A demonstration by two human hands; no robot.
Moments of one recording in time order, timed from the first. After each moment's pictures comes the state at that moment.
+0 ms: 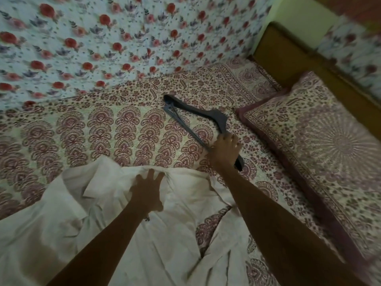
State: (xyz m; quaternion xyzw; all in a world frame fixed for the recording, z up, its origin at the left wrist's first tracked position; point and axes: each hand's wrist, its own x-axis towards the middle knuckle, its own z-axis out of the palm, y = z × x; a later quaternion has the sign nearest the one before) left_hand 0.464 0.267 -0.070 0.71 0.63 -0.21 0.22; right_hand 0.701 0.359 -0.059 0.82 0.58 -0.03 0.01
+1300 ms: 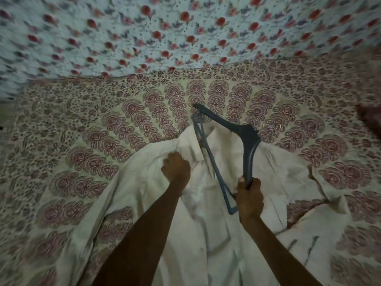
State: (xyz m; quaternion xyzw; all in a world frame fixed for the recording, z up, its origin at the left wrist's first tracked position) left_hand 0.283 0.151 -0.063 0.36 0.92 0.05 0.16; right_hand 0.481 0.116 -0.029 0.77 0.42 -0.41 -0.24
